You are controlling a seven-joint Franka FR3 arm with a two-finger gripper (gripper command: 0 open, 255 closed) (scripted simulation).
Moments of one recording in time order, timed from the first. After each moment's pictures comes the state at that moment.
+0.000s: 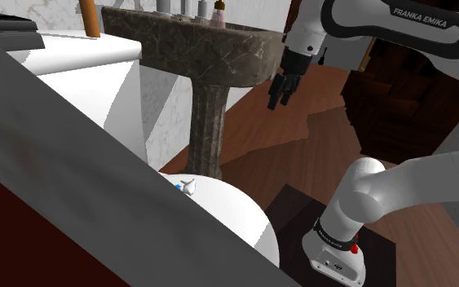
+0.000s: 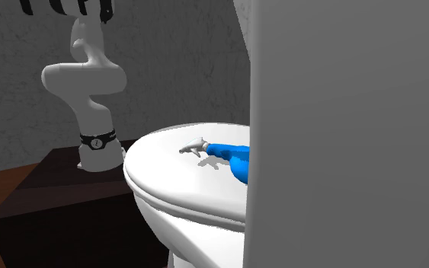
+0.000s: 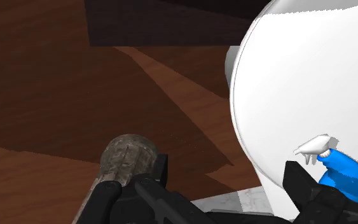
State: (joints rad) arm -0.01 -0.80 0.04 -2.26 0.08 1.56 0.05
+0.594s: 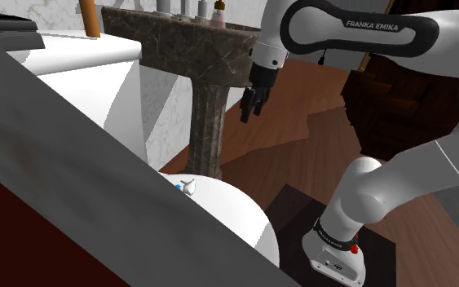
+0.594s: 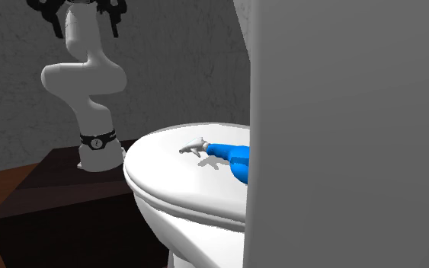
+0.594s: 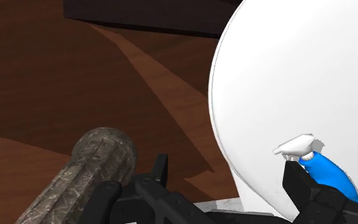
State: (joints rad) arm 0.04 -0.61 0.12 -2.25 0.12 1.69 0.05
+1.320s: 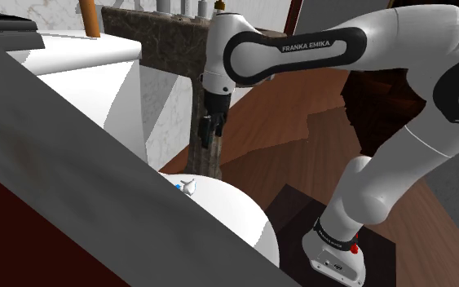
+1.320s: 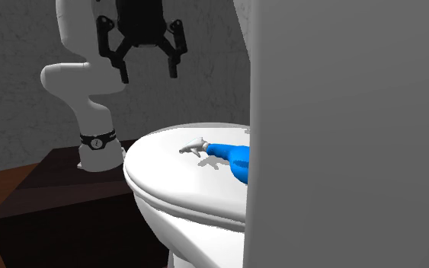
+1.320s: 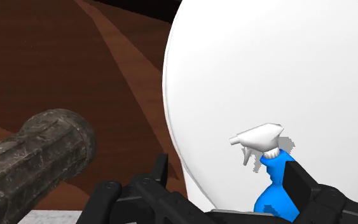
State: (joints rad) arm 0.11 -0.28 0.24 -2.14 0.13 1.86 0.06
